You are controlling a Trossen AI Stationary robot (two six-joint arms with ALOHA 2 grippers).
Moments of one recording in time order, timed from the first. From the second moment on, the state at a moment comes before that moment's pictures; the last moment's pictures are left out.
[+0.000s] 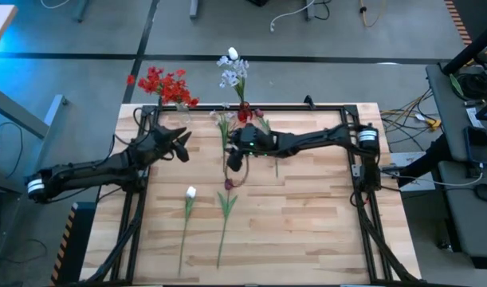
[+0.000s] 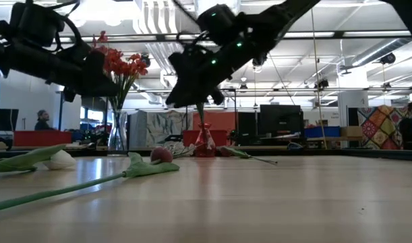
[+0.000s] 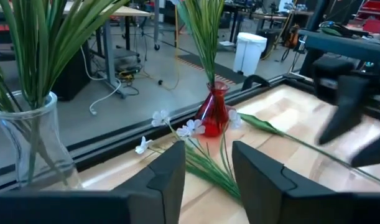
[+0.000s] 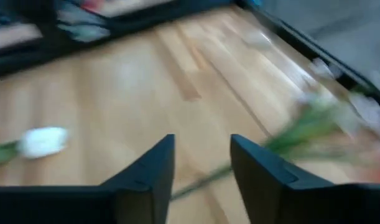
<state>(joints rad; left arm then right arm) 0.40 0.54 0.13 0.25 -0.38 -0.19 -0.18 1.98 1.34 0.10 0.13 0.20</state>
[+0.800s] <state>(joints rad) 0.40 0.47 0.01 0.38 -0.38 -0.18 -0.26 2.39 1.76 -0.24 0.21 0.63</state>
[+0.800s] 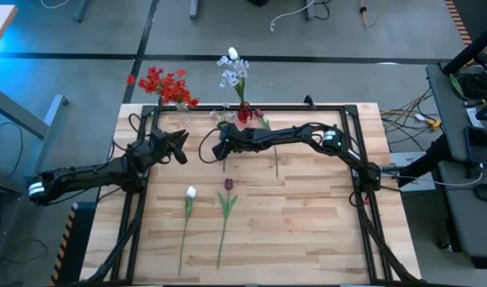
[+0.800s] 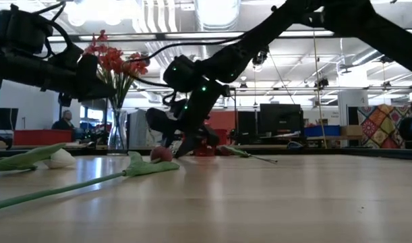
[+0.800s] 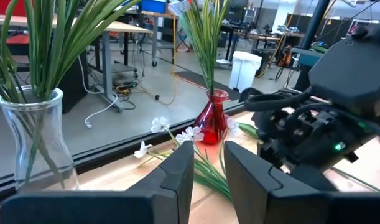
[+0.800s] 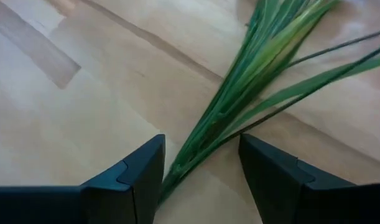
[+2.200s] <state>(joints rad) 0.40 0.47 0.01 0.34 -0.35 -0.22 -0.21 2.33 1.97 -0.95 0.04 0.11</state>
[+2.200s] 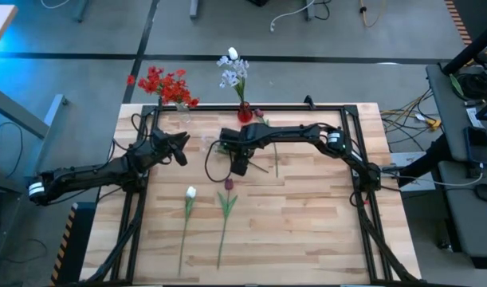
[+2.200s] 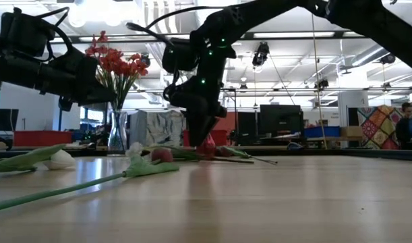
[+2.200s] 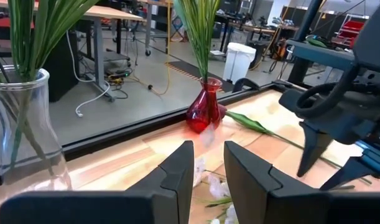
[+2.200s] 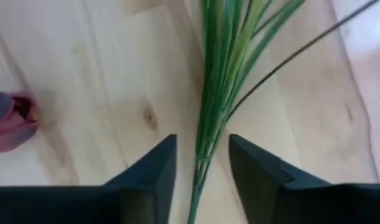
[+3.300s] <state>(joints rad) 0.40 0.47 0.01 0.34 -0.35 -0.25 -0.22 2.20 1.83 -0.72 0.08 0.05</state>
